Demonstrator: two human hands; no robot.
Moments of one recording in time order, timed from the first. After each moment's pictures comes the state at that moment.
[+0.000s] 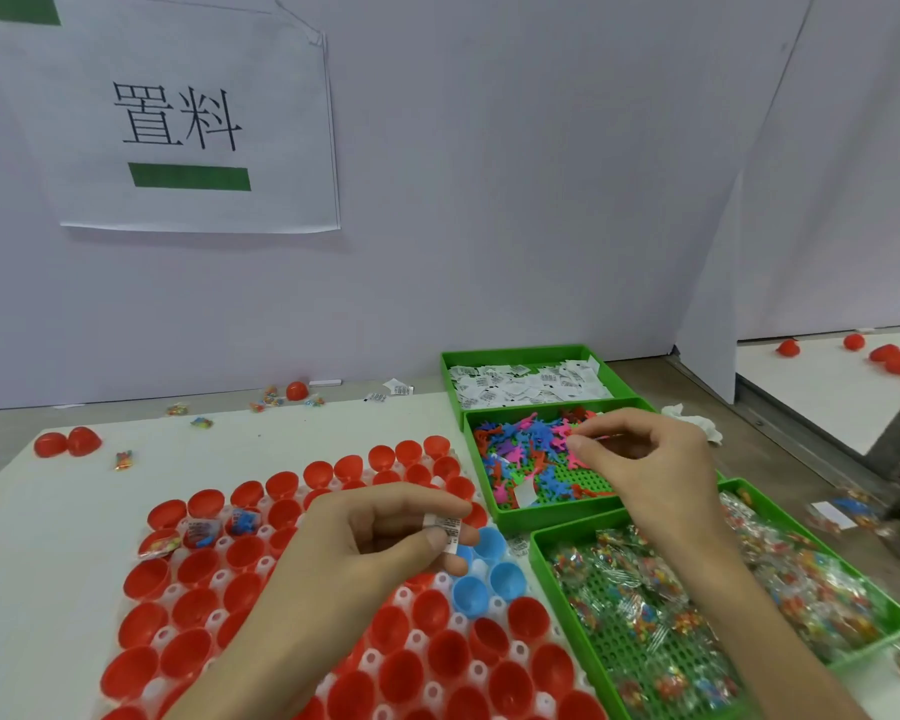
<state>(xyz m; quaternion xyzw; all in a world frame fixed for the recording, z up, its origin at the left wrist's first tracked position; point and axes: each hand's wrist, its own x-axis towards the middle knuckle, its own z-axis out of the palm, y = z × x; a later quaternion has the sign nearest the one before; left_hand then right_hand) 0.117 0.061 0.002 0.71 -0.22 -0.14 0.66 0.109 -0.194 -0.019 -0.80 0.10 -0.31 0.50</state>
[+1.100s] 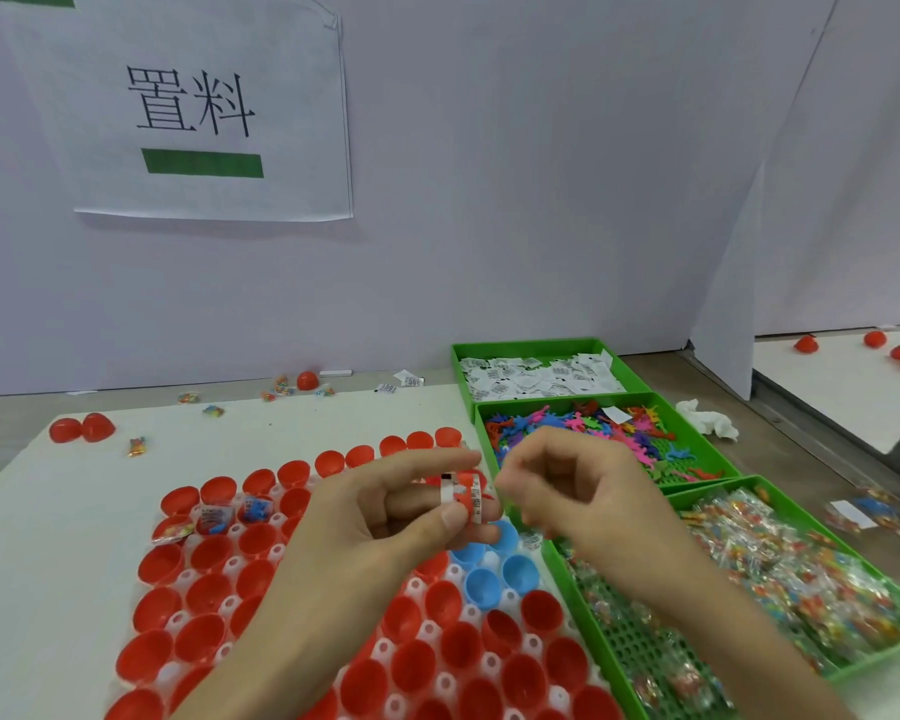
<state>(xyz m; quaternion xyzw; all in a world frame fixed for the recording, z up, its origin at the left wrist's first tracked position) 0.111 0.062 0.007 0.68 -0.24 -0.11 0.69 0.087 -0.139 0.002 -0.83 -0.08 -0.11 0.54</state>
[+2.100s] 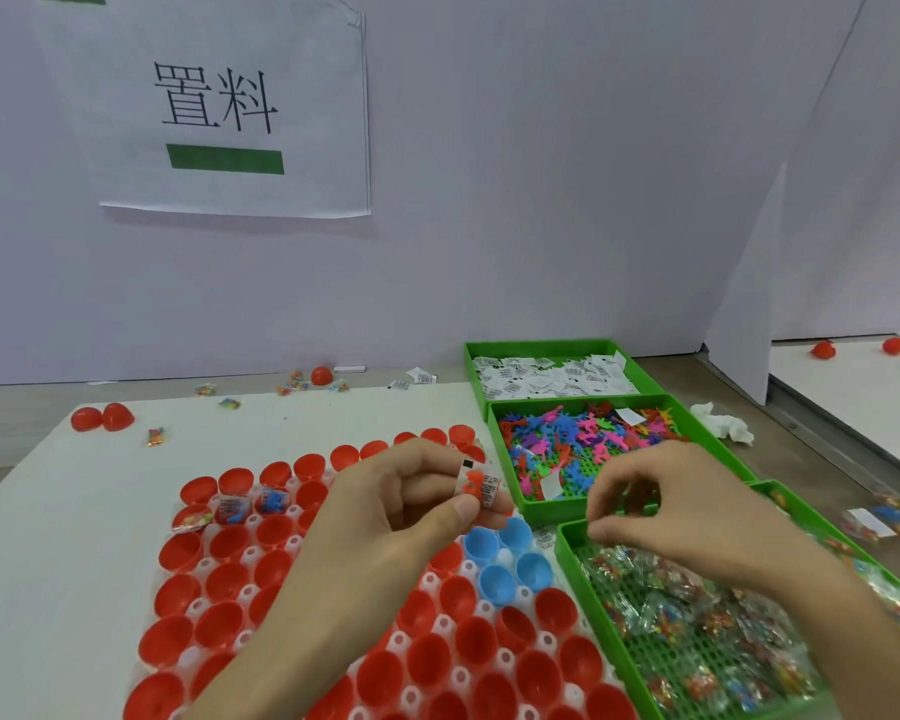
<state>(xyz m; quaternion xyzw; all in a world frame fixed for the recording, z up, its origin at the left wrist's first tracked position) 0.114 0.063 0.004 0.68 -0.26 -0.09 0.68 0.086 -0.192 0.007 -0.96 0.00 -0.02 0.27</state>
